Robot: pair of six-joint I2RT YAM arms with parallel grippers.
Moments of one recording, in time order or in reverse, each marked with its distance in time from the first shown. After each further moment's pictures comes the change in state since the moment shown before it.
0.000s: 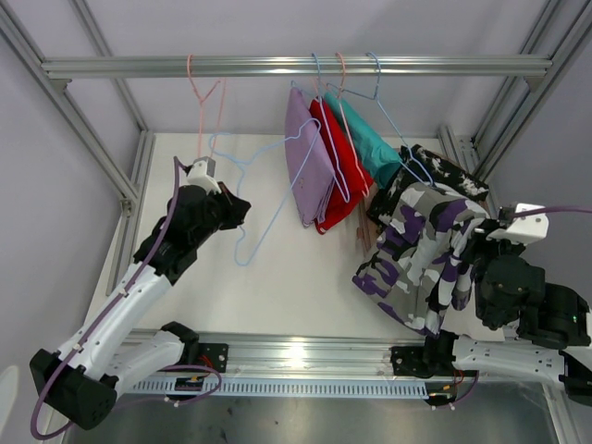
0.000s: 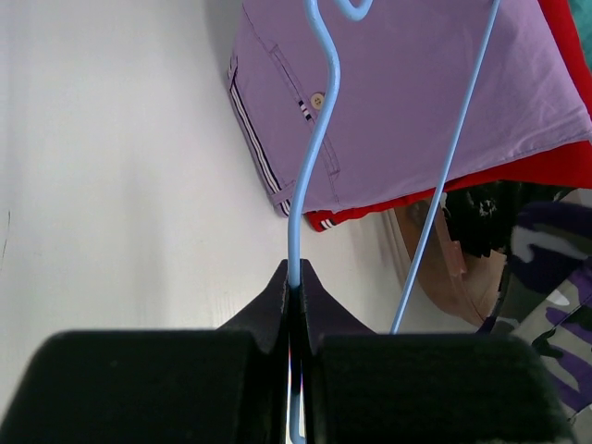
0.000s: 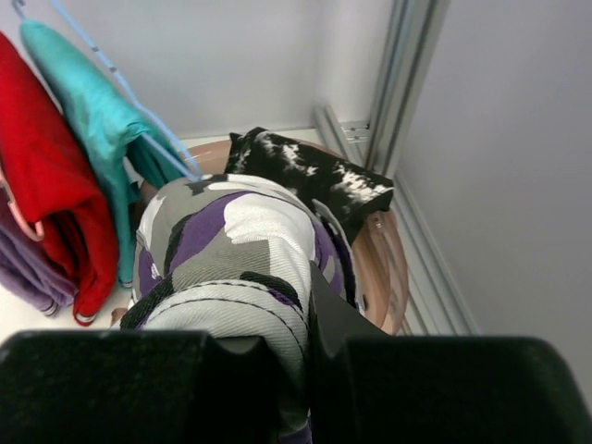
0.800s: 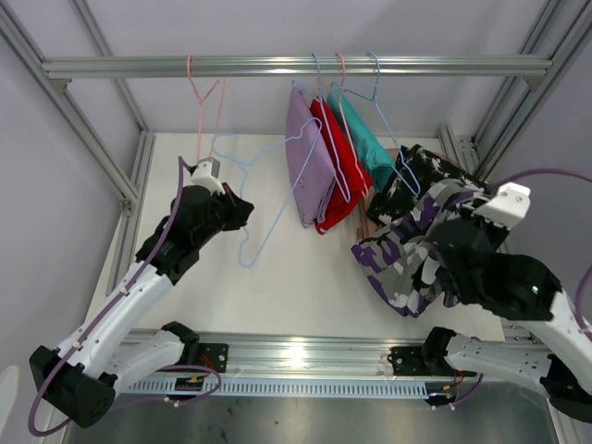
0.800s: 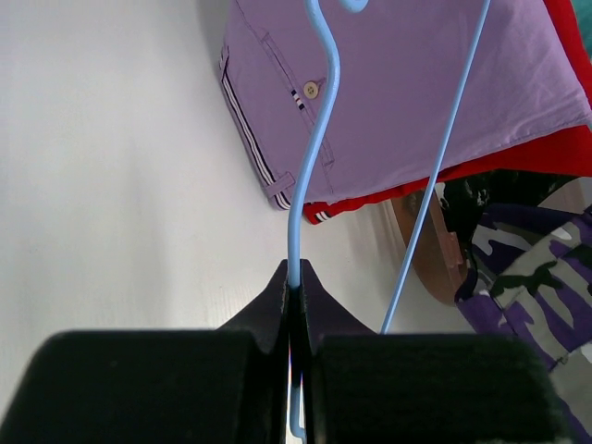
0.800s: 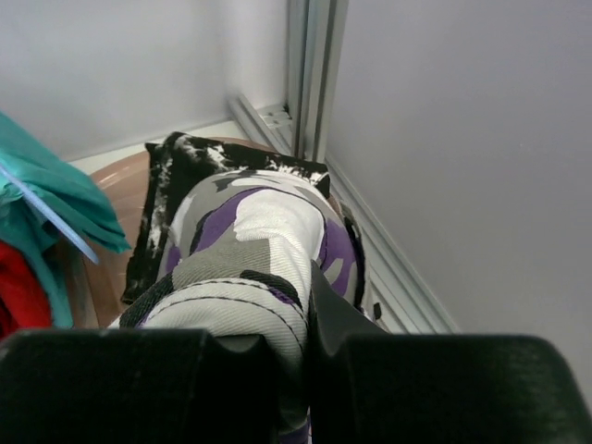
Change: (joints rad) left arm -0.029 0.011 0.008 -0.011 -0.005 0.001; right arm -0.255 0.216 0.143 -0.244 0.006 0.306
